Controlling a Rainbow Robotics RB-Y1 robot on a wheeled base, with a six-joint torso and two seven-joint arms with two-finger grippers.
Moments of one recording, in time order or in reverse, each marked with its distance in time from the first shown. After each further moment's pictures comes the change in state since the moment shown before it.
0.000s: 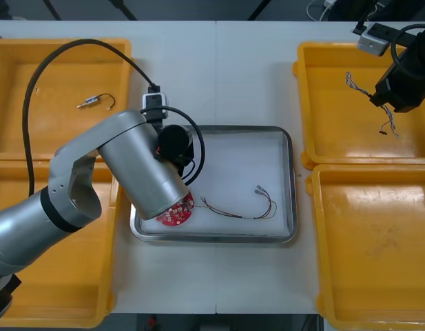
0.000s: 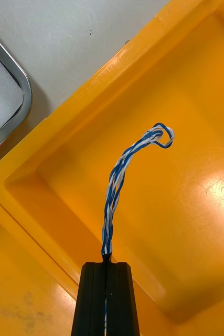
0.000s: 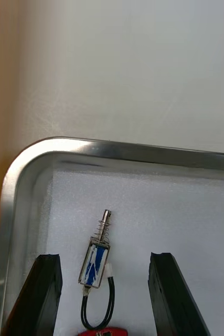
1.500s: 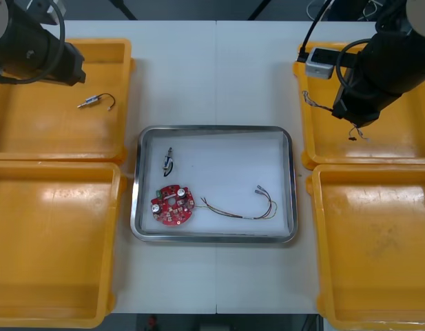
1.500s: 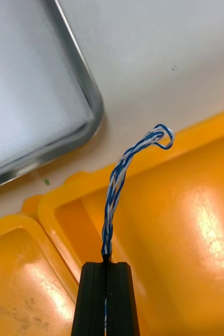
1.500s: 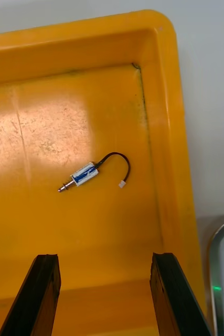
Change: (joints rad) right arm -0.035 0.029 0.232 -0.111 -0.030 0.001 0.000; left arm -0.160 0.322 0.559 0.294 0.670 0.014 -0.814
